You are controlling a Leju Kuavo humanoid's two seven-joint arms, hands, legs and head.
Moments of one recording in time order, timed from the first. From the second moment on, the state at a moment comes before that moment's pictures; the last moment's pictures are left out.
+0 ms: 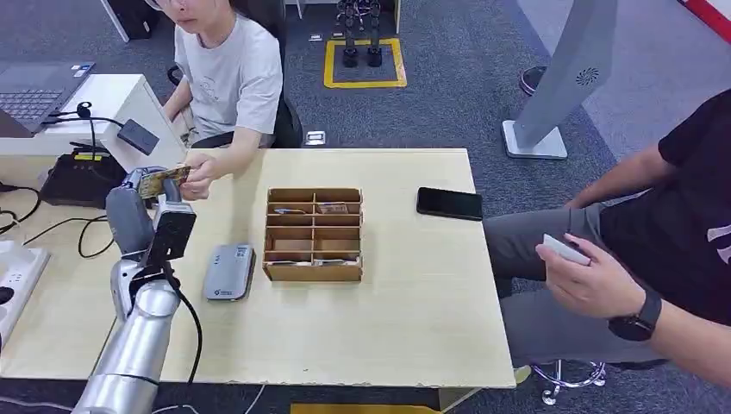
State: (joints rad) left arm -0.42 0.07 -0.07 -1.15 -0.54 0.60 -0.43; right arm -0.10 0.06 -0.26 -0.20 1.28 -0.12 -0.08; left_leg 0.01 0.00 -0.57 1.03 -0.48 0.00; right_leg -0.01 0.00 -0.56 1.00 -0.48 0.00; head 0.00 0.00
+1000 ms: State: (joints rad) left arm -0.32 0.08 -0.12 -1.27 -0.49 0.33 -0.29; right arm -0.07 0.05 -0.26 -0.20 1.25 -0.15 -0.08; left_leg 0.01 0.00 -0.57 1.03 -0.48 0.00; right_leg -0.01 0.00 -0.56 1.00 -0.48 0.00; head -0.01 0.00
